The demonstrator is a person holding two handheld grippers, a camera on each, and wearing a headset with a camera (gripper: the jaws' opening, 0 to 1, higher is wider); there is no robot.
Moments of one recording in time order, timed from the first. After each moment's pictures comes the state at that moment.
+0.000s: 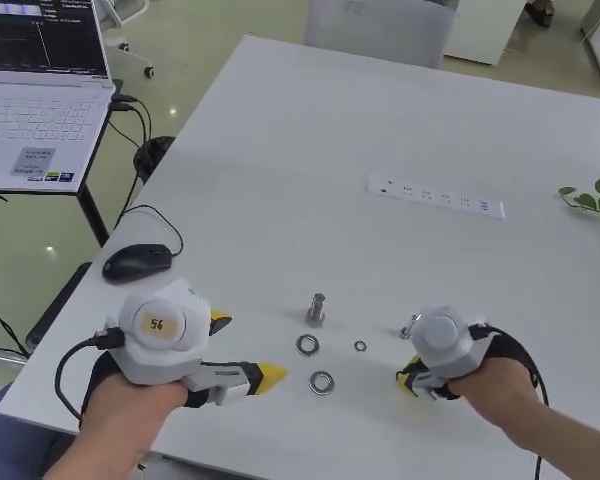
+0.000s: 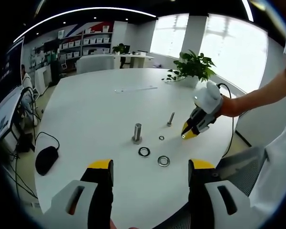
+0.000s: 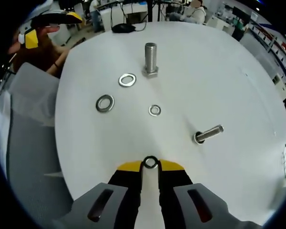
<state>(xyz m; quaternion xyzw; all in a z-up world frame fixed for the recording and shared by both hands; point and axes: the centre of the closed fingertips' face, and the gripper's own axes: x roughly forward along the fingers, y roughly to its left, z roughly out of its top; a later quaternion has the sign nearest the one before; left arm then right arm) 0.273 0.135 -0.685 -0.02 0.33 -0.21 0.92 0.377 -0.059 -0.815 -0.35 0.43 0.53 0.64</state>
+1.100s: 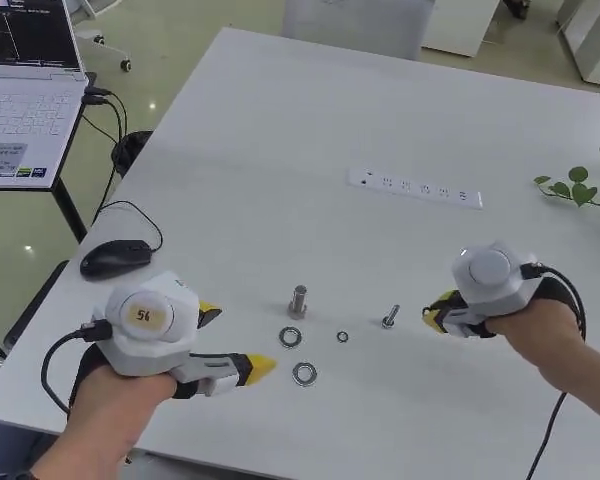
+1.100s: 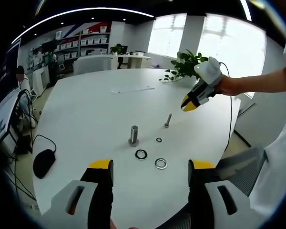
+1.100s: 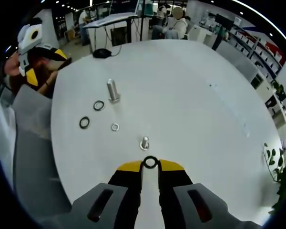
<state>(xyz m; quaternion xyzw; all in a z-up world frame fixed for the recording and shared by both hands) 0.278 0.126 -0.683 -0.02 0.33 -0.22 0.92 0.448 -0.077 -0.735 -0.33 0.38 0.50 0.70</state>
